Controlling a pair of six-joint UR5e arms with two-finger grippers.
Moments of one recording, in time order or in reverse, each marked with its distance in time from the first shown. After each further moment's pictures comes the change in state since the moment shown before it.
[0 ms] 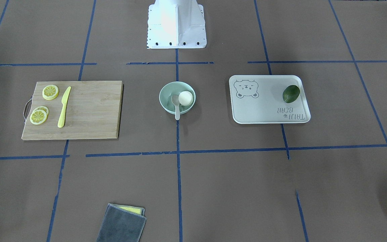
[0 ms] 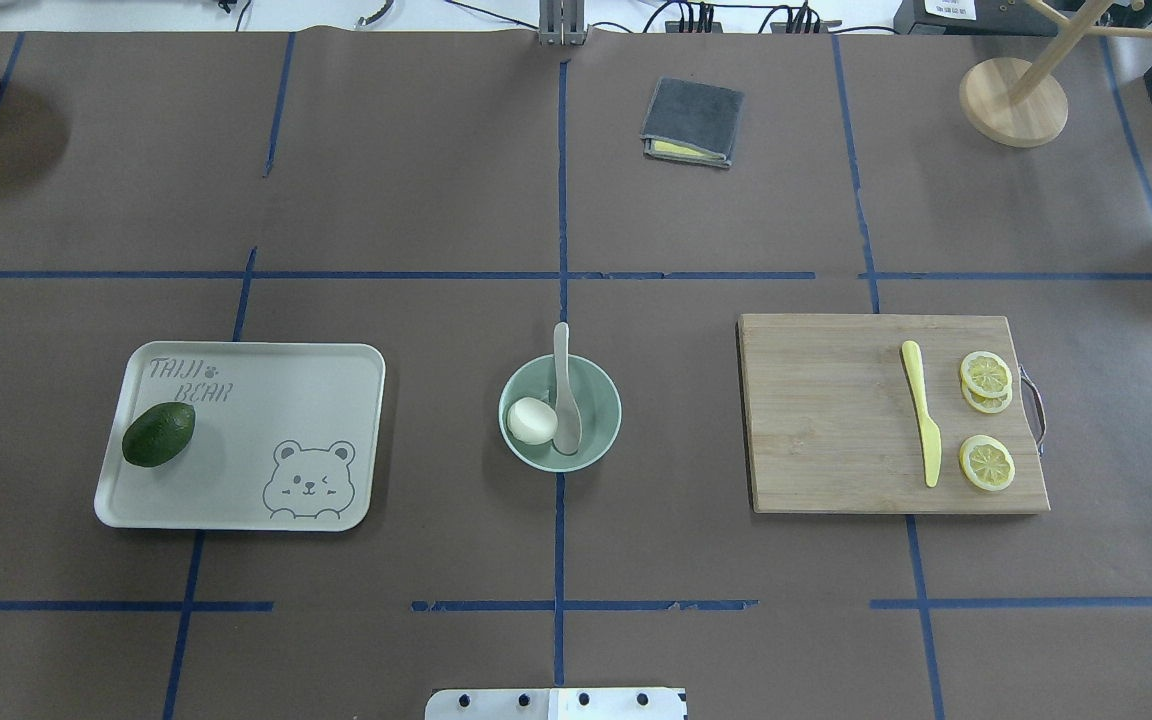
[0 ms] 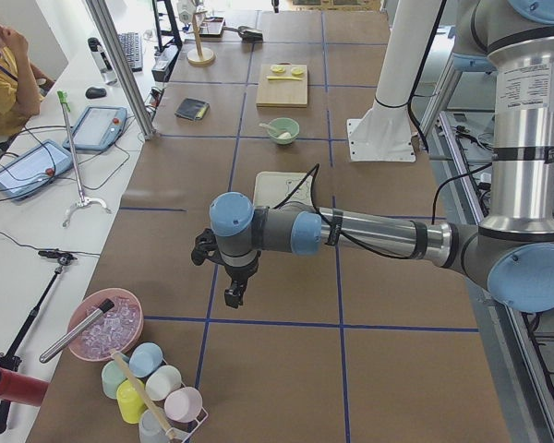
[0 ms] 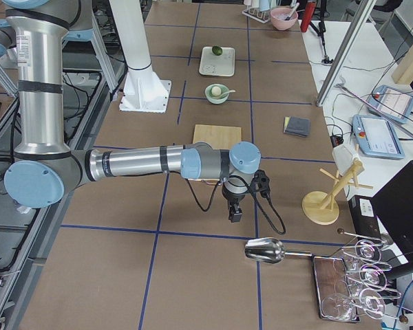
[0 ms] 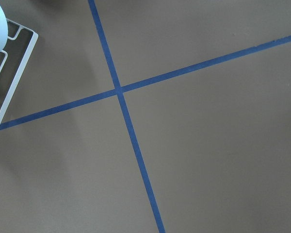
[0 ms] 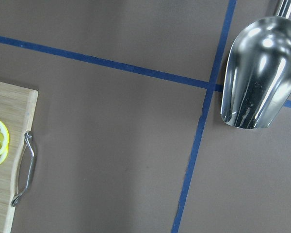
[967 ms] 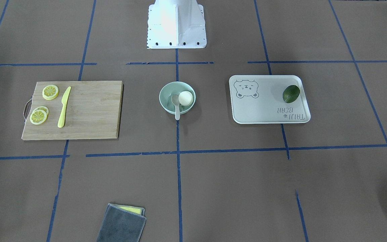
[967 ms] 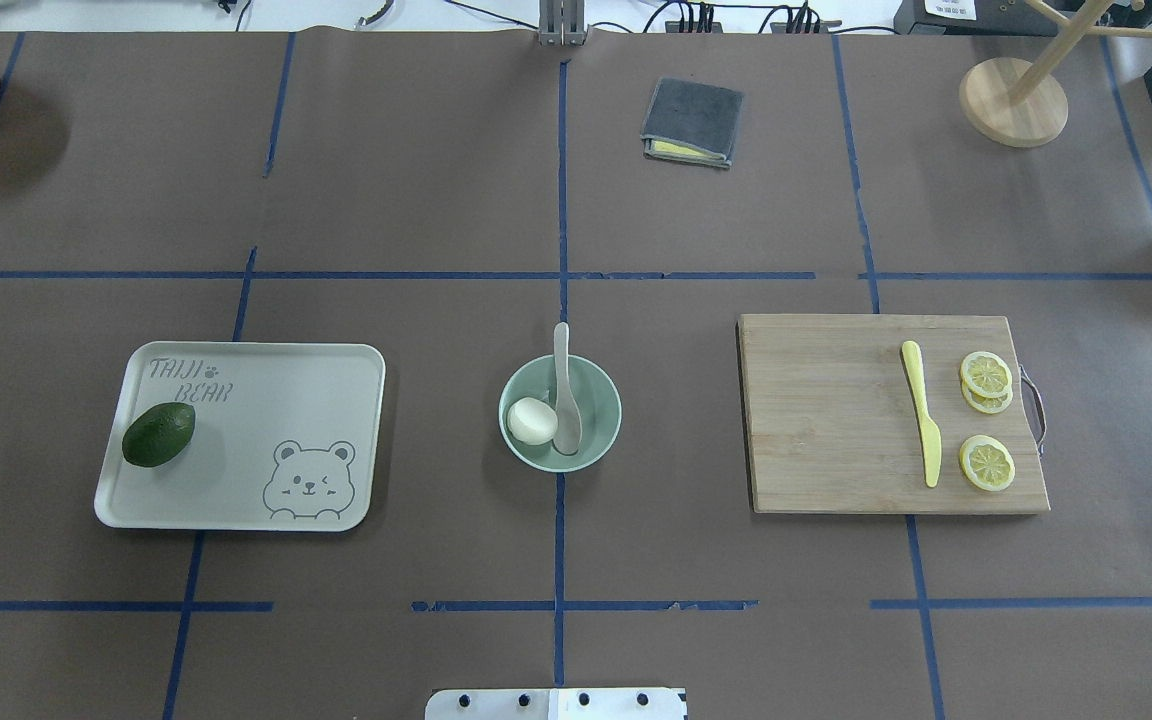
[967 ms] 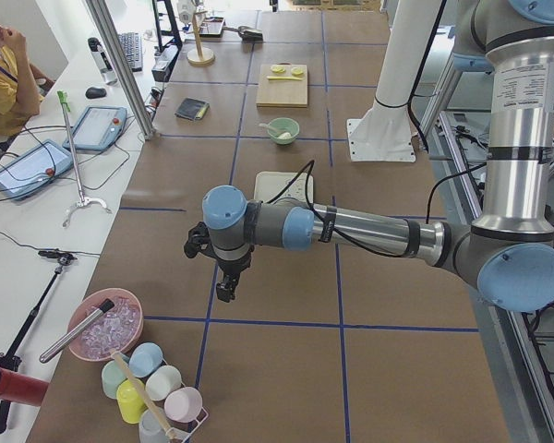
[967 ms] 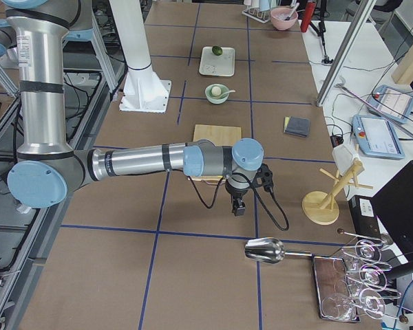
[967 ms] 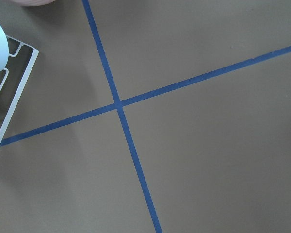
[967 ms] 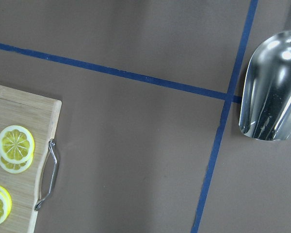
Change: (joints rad) left arm 0.003 -0.035 0.006 -0.008 0.000 -0.004; right arm 0.009 0.021 0.010 -0.001 0.061 -0.001
